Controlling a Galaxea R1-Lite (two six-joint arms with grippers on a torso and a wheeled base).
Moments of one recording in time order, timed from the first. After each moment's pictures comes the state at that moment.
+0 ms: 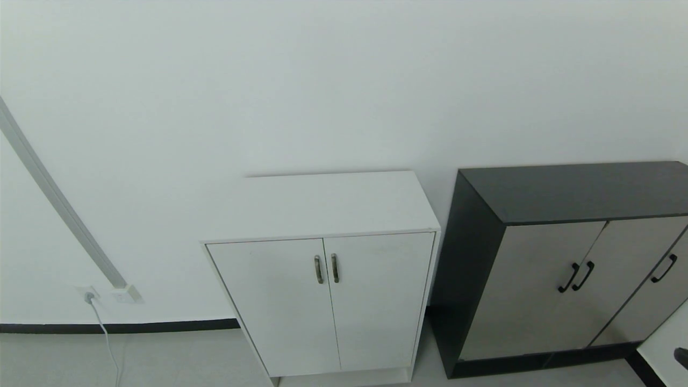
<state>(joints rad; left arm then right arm) 0.00 0.00 0.00 0.00 -0.08 0.01 0.04 0.76 -0.14 -0.26 -0.03 0.03</state>
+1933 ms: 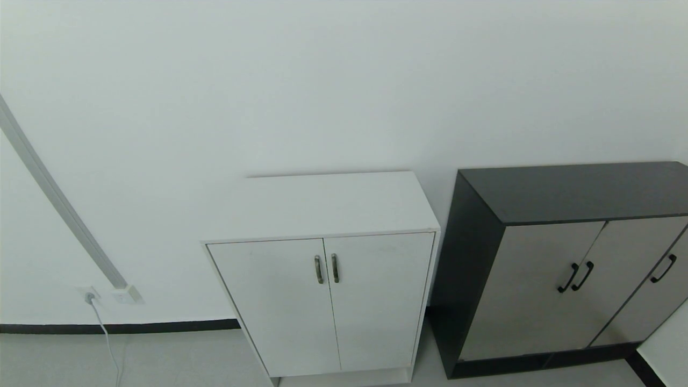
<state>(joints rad) 0.00 0.00 0.00 0.00 -0.08 0.00 0.09 0.33 0.00 0.00 0.04 -0.05</state>
